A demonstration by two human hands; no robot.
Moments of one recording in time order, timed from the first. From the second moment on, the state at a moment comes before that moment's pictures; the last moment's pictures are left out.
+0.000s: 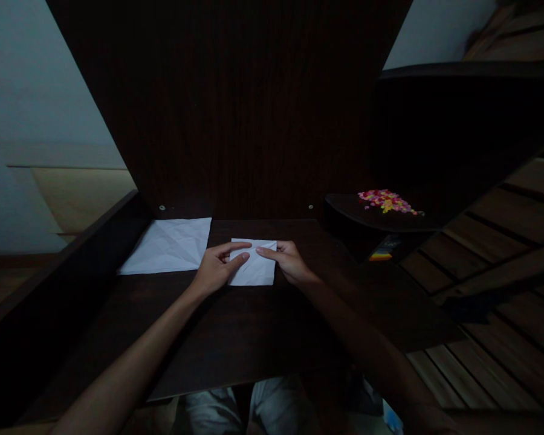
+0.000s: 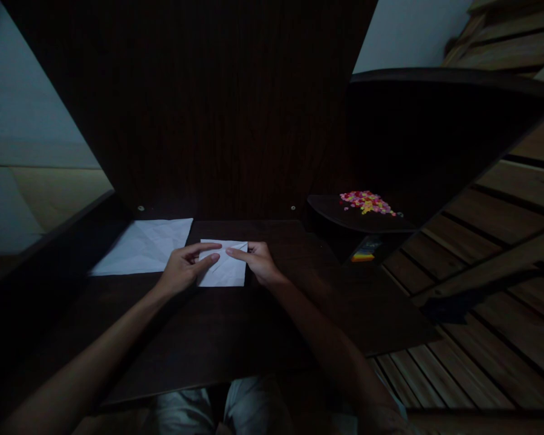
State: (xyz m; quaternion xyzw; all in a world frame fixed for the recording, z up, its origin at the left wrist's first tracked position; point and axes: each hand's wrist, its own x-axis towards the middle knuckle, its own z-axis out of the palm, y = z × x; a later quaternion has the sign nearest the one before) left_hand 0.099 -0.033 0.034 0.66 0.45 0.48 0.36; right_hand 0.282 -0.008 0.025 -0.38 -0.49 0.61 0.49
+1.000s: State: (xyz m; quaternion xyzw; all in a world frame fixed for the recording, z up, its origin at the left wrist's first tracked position) left_hand 0.087 -0.031 0.050 0.60 0.43 0.38 0.56; right_hand 0.310 0.003 0.032 -0.32 -0.66 0.65 0.20
